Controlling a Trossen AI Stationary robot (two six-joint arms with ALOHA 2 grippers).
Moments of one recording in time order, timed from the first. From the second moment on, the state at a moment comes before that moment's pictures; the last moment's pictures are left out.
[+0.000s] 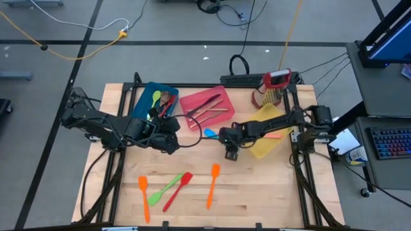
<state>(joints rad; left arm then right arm) -0.27 1.43 1.38 -1.16 -0.75 -0.47 -0.01 1.76 1.02 -0.53 0.11 0.19</state>
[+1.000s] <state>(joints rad) -0.27 1.43 1.38 -1.16 -0.73 -0.45 -0.04 1.95 1.25 -0.86 0.02 -0.01</state>
